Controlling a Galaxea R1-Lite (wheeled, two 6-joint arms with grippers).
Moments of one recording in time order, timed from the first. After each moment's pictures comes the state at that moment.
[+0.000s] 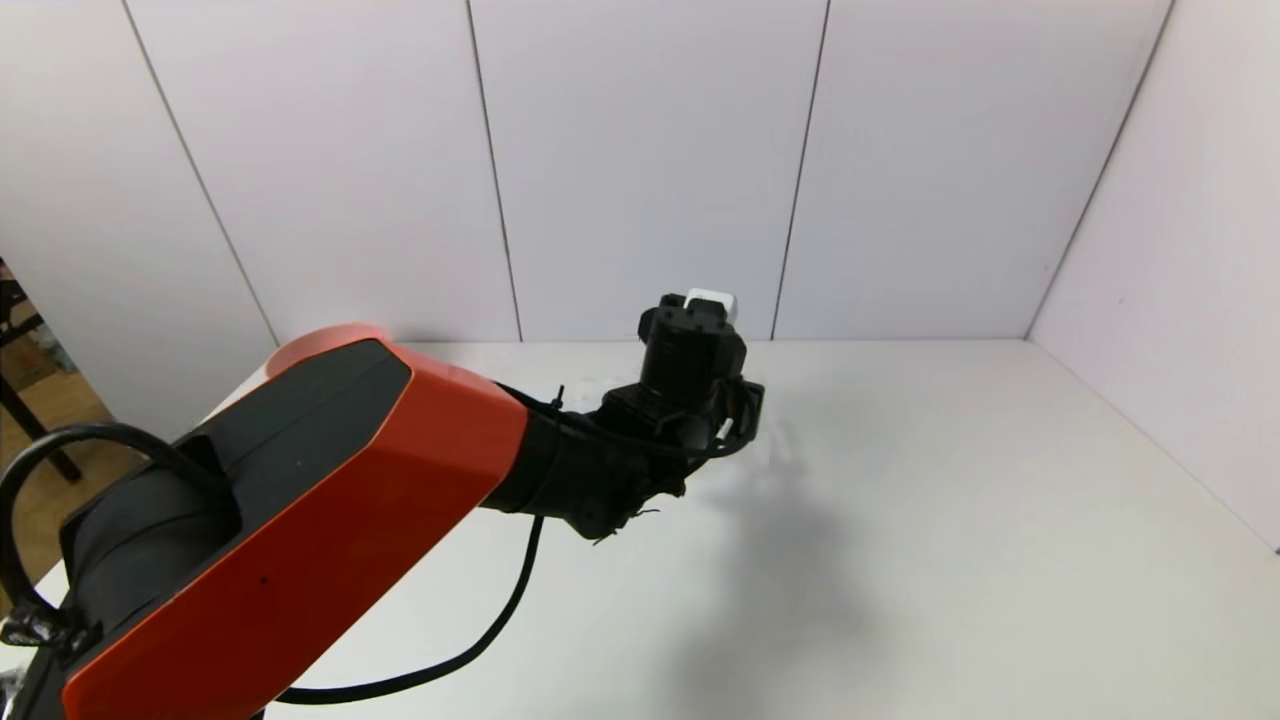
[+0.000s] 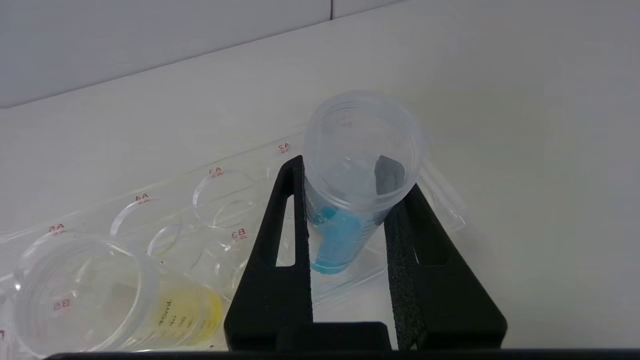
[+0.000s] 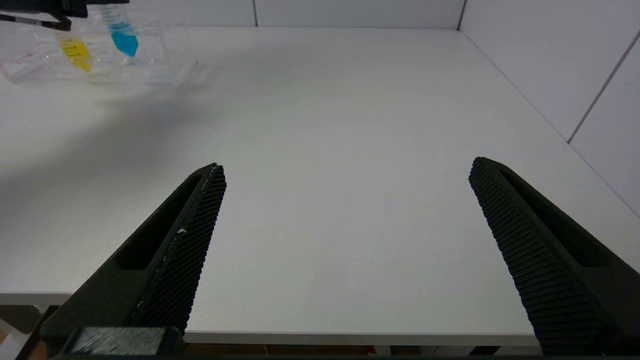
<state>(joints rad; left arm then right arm) -0.79 2.31 -1.54 -0.57 0.28 -0.12 0.00 0.00 0.00 0.01 0.00 0.00</state>
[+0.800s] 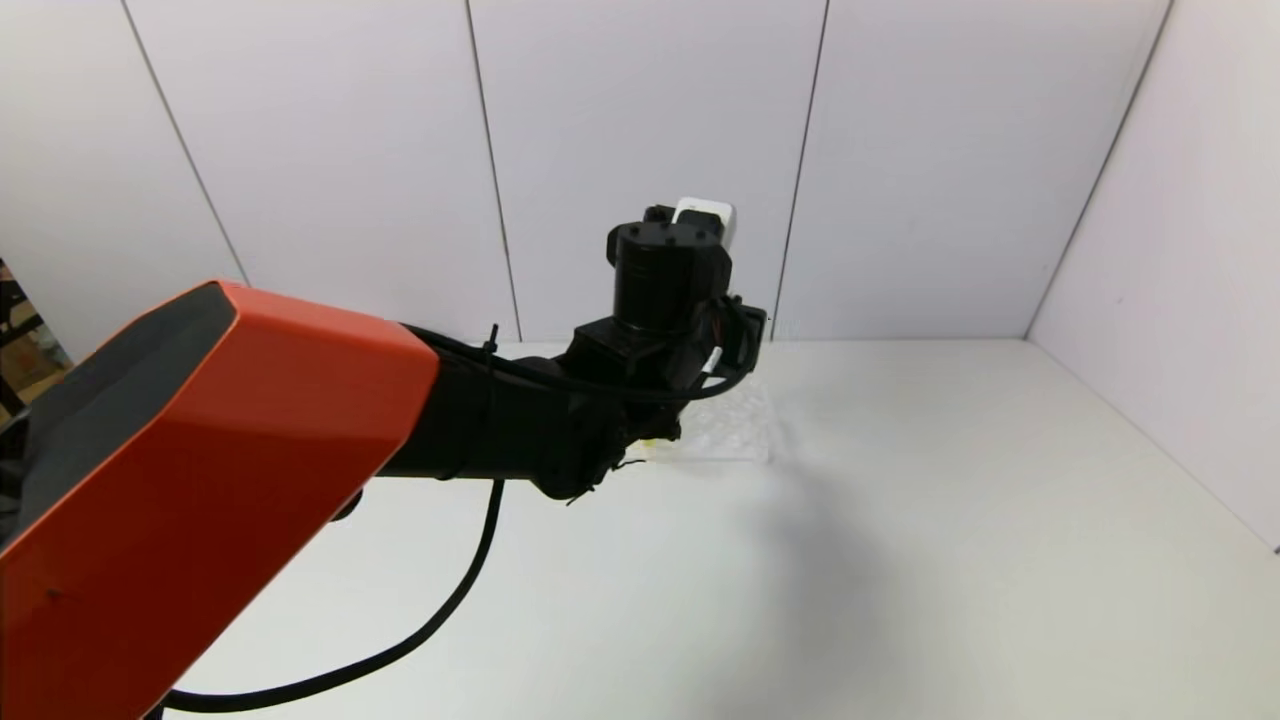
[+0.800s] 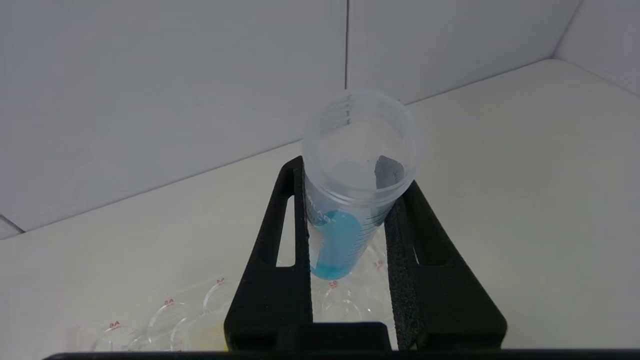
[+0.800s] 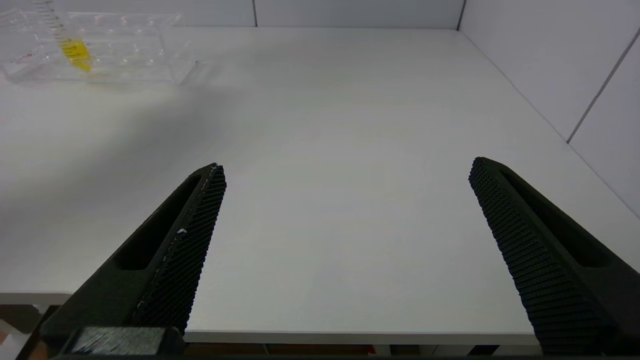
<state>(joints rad) -0.79 2.18 -1.56 -0.59 0.34 -0.01 0.00 0.00 0.00 0.01 0.00 0.00</state>
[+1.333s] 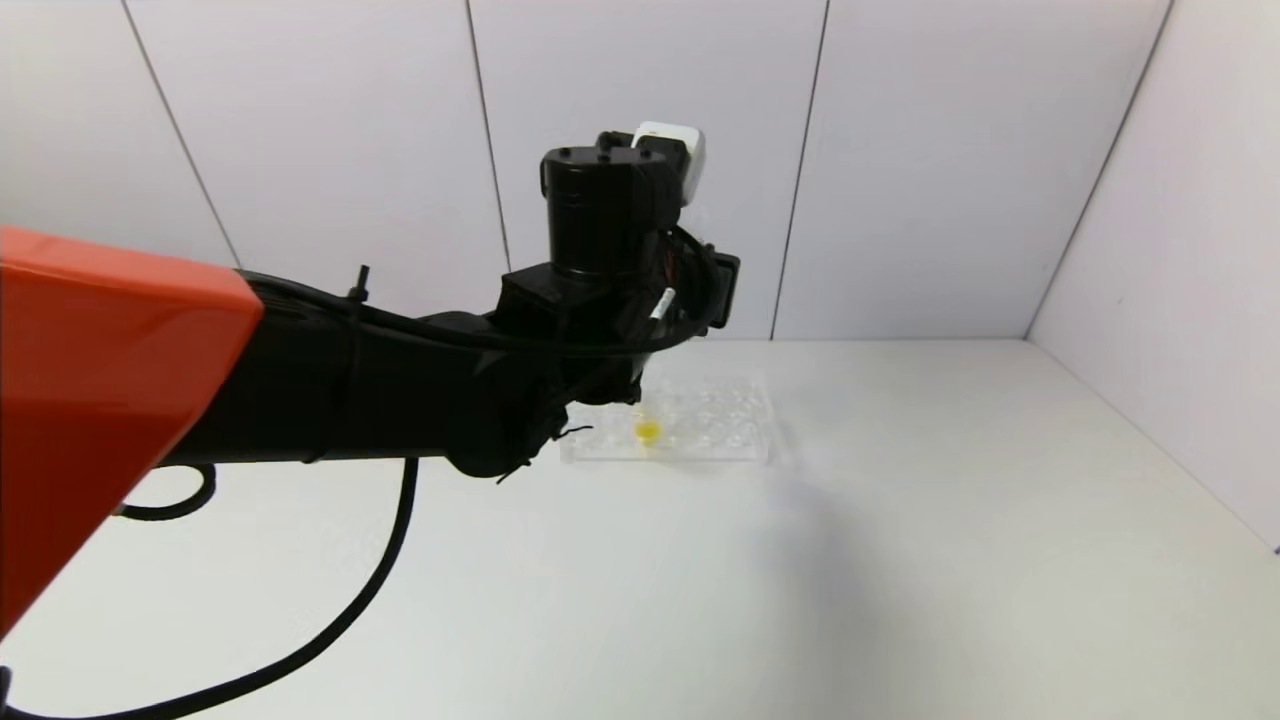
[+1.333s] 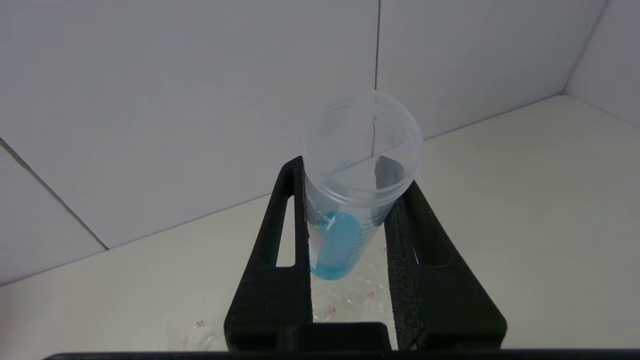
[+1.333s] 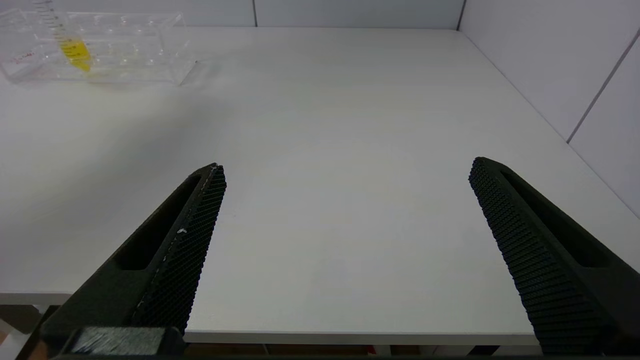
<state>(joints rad) -0.78 2.02 -1.49 -0.57 0.38 0.05 0.00 0.00 0.00 0.01 0.00 0.00</state>
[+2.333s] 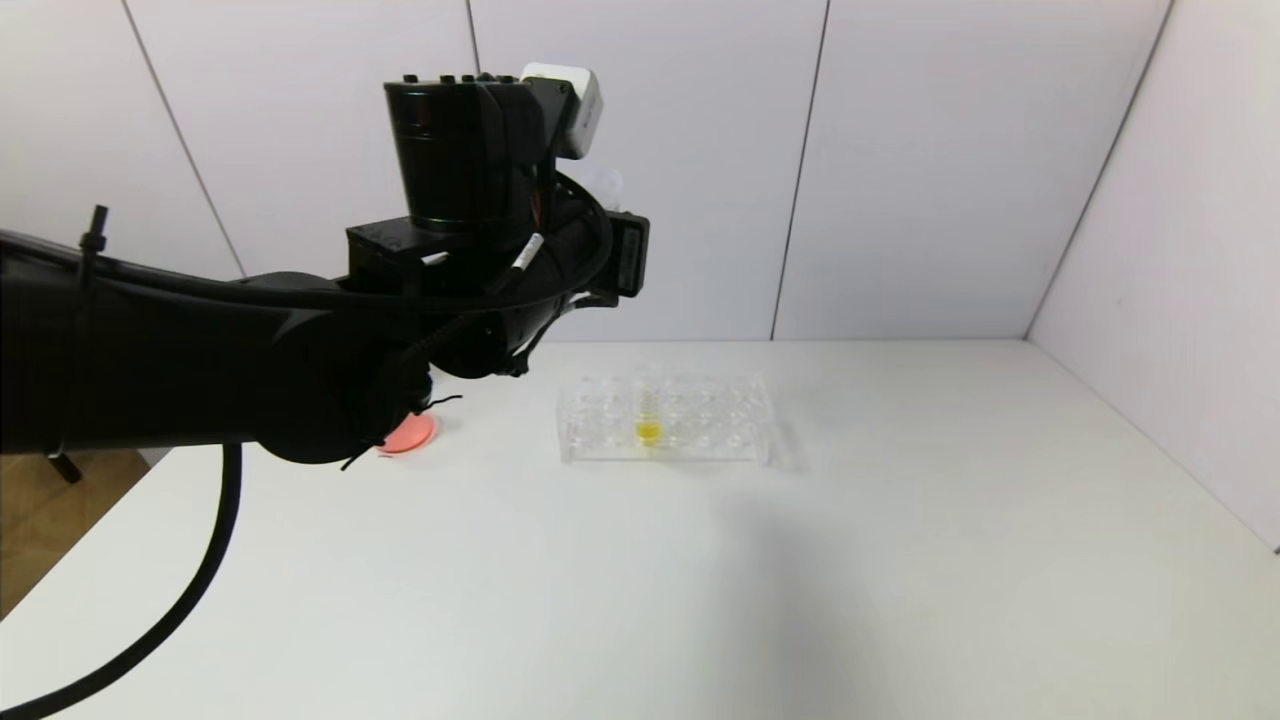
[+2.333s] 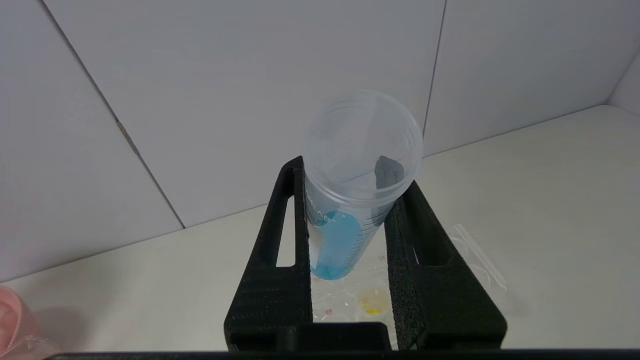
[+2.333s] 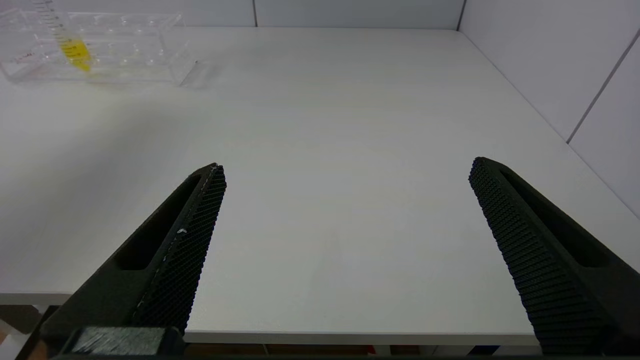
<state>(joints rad) -0.71 1.83 -1.34 -0.52 0.38 0.06 0.00 0.00 0.00 0.01 0.00 0.00</state>
